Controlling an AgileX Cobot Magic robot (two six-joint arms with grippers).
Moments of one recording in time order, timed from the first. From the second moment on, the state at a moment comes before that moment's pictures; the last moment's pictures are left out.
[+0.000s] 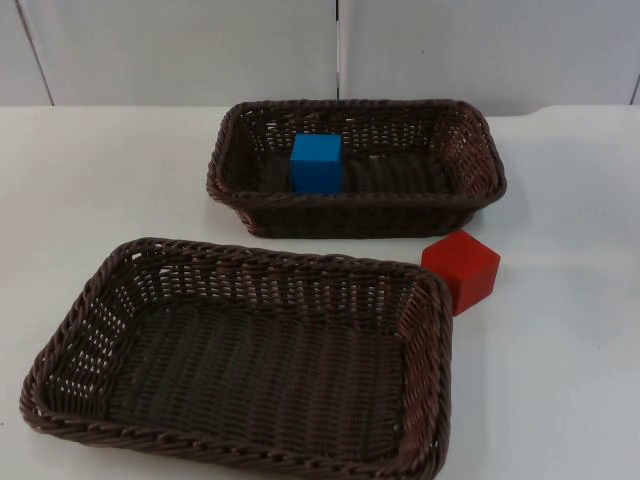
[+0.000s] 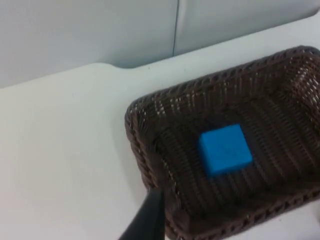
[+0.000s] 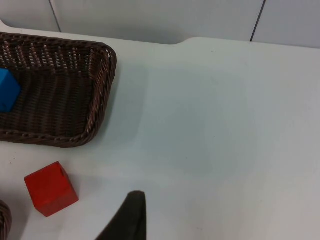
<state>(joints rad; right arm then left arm) 0.11 1.00 -0.95 -0.02 0.67 -0.04 -0.35 1.74 -1.60 -0.06 0.75 0.00</state>
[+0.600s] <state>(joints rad) 0.11 1.00 -0.95 -0.02 0.68 -0.04 -0.35 1.31 -1.08 -0.01 0.65 -0.03</state>
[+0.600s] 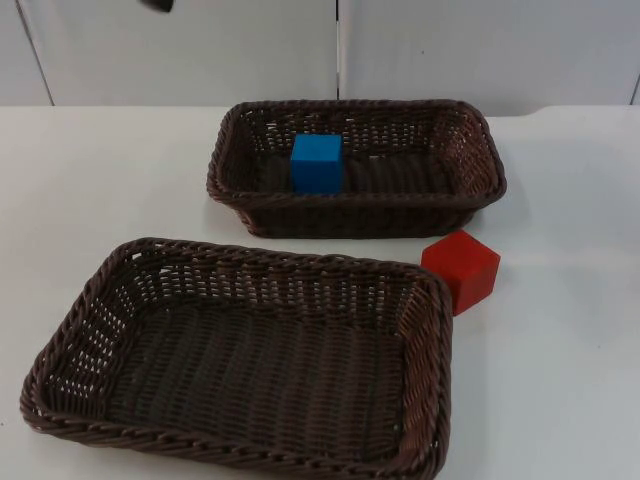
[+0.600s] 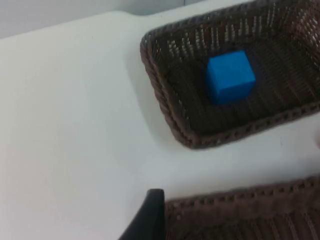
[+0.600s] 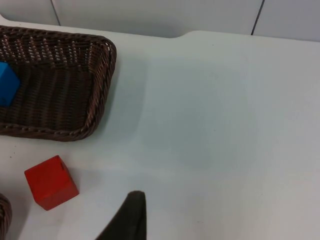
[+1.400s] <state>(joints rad) 0.11 1.00 -0.95 -0.01 0.69 -0.04 -0.35 0.88 -0.73 0.00 0.67 -0.04</state>
